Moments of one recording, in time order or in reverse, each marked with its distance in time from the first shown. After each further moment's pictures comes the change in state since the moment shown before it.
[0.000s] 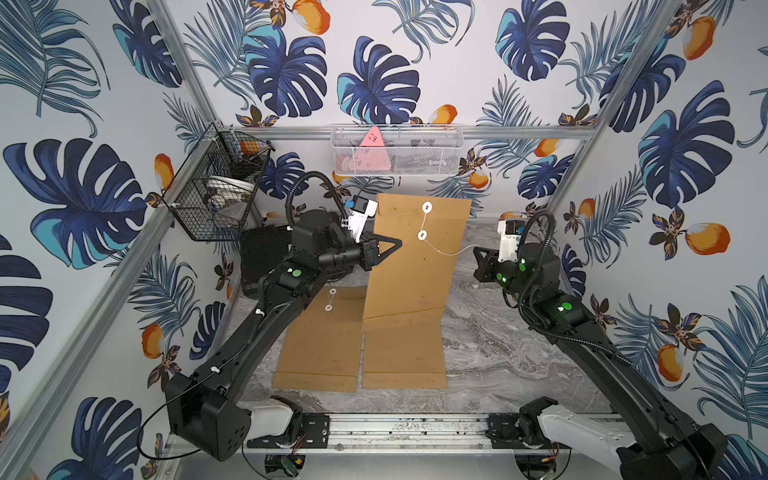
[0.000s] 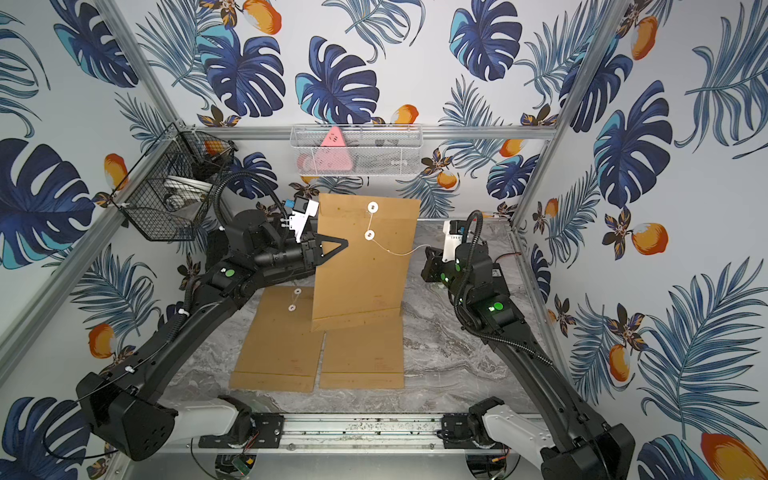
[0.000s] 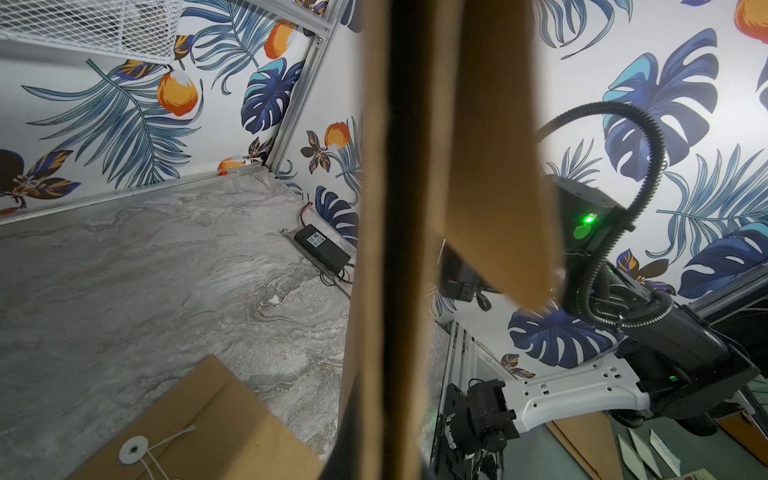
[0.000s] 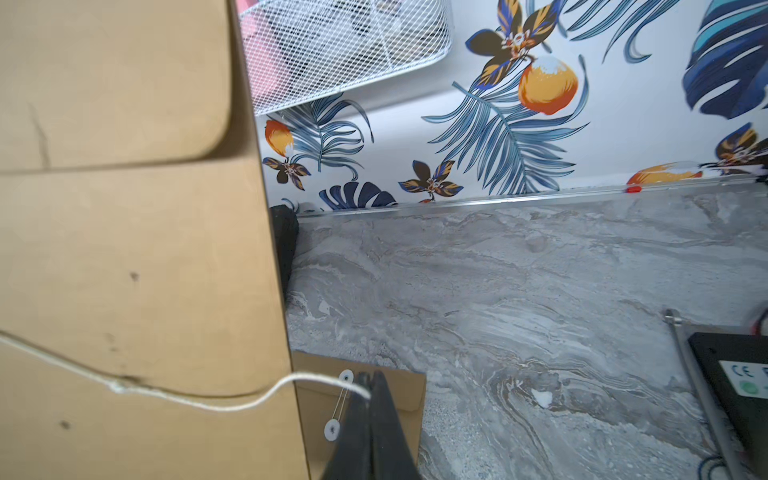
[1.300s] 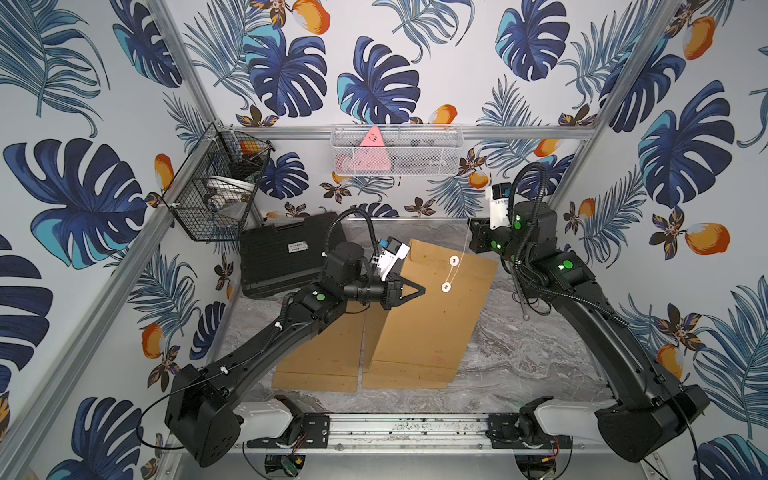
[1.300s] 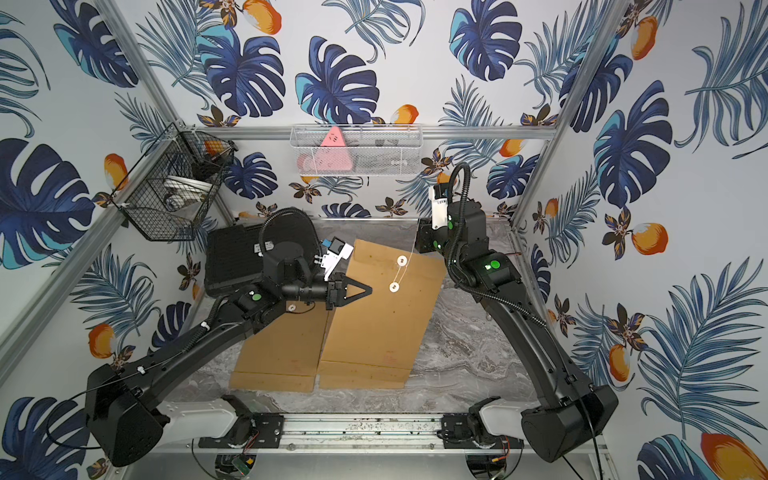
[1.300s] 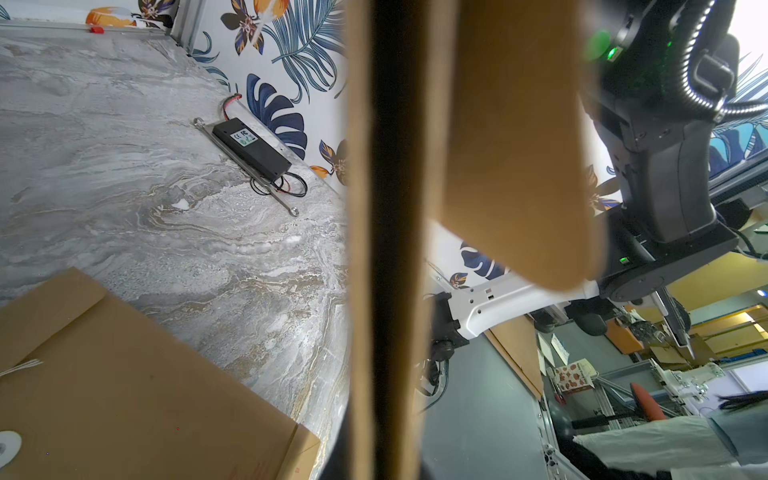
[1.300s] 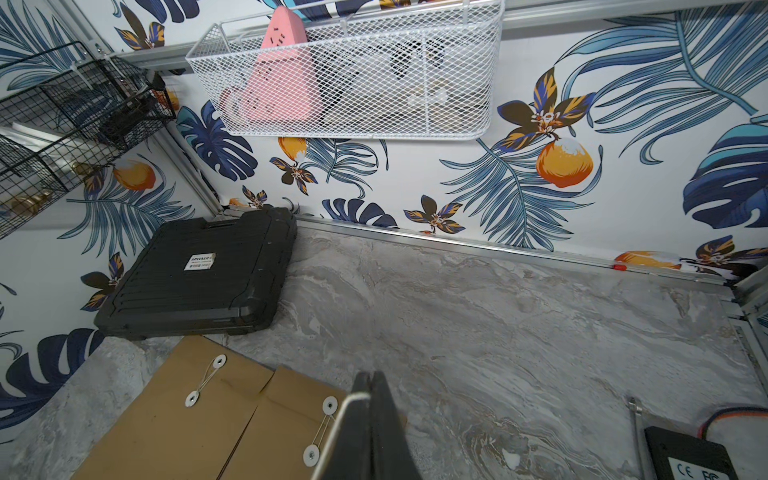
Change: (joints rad) left arm -0.231 -0.025 -0.195 0.022 0.002 -0.024; right arm 0.007 0.264 0.414 -0.203 -0.061 -0.167
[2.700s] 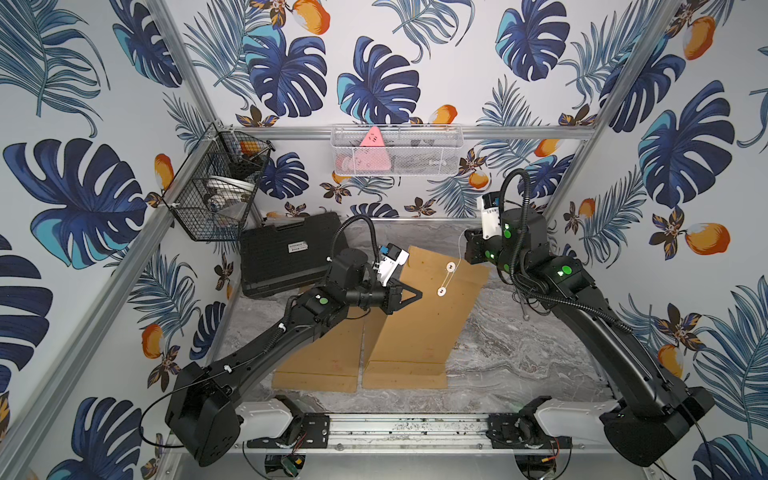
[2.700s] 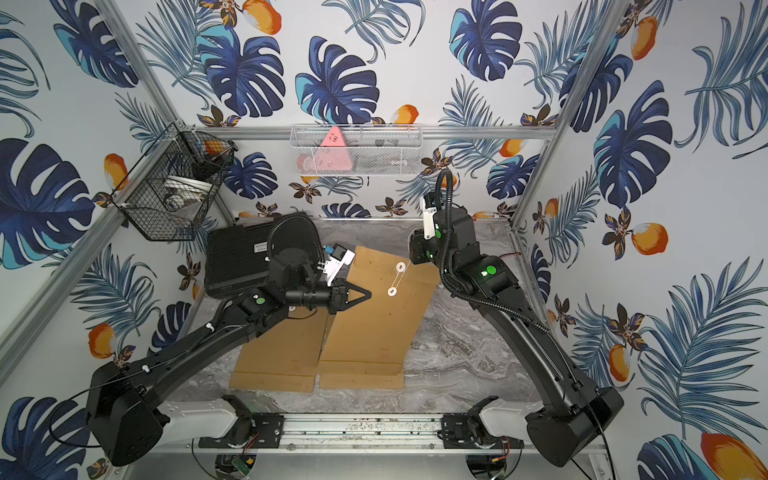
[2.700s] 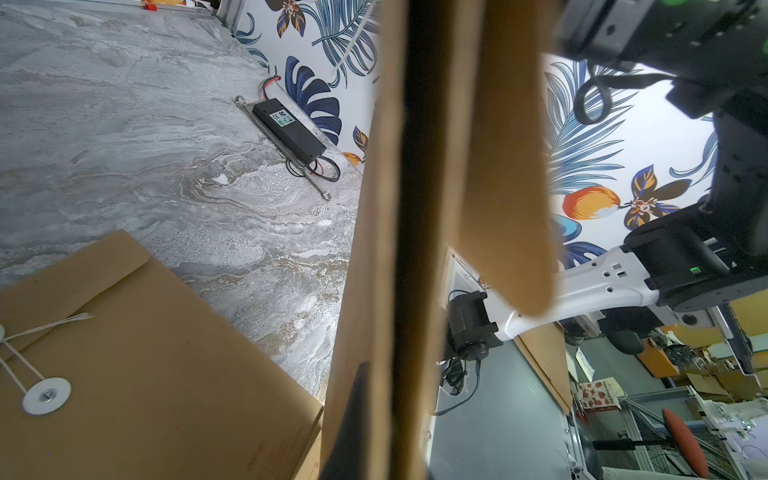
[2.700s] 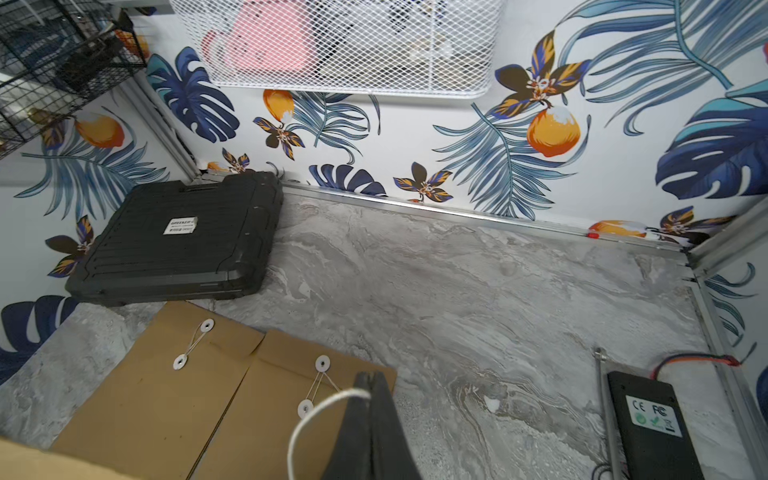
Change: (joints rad) left arm 0.000 -0.003 -0.050 -0.016 -0.084 0.020; right arm 0.094 -0.023 0.014 -0.143 0.147 0.005
